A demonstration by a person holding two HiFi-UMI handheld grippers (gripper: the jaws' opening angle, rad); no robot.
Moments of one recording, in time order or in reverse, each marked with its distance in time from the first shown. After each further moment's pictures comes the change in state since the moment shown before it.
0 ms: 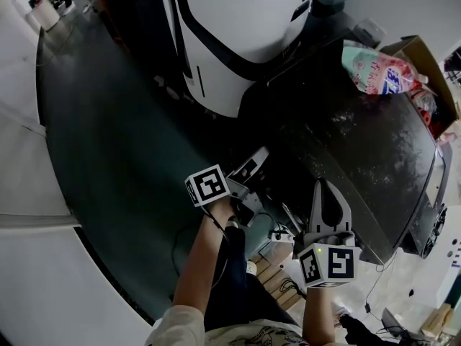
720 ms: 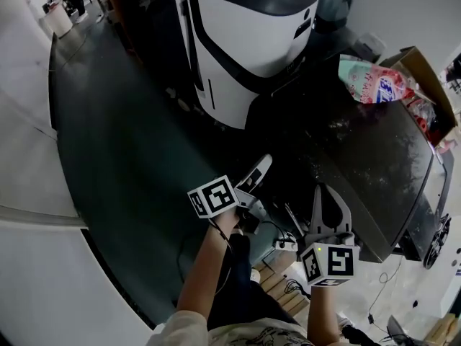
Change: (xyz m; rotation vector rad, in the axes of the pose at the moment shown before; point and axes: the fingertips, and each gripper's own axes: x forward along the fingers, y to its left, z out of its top) left arm -0.032 -0.048 -0.004 0.184 -0.049 0.104; right arm -0.032 0.010 0.019 -0.033 -0.010 0.034
